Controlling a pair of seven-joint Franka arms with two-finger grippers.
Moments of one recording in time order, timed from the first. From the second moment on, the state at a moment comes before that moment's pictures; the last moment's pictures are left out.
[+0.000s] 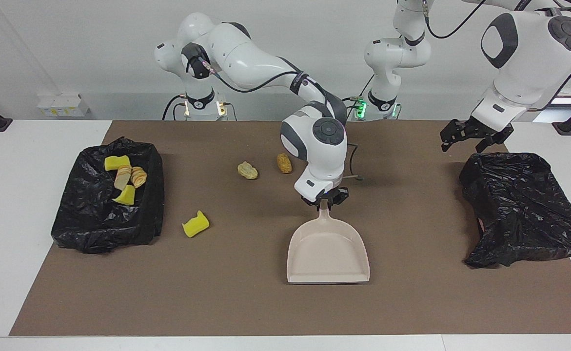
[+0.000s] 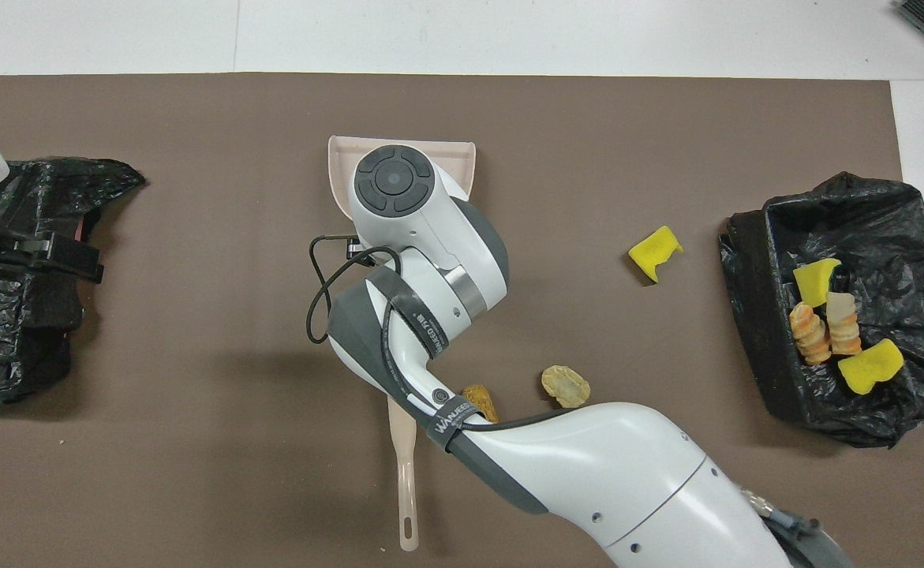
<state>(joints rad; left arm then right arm) -0.03 0.03 0.00 -1.65 -0.02 1.61 0.07 0.57 0.83 0.12 -1.01 -0.03 1.88 0.68</state>
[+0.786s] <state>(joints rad) -0.07 0.03 -0.01 -1.65 -0.02 1.66 0.06 0.57 0.75 0.12 -1.03 -0.02 1.85 0.66</state>
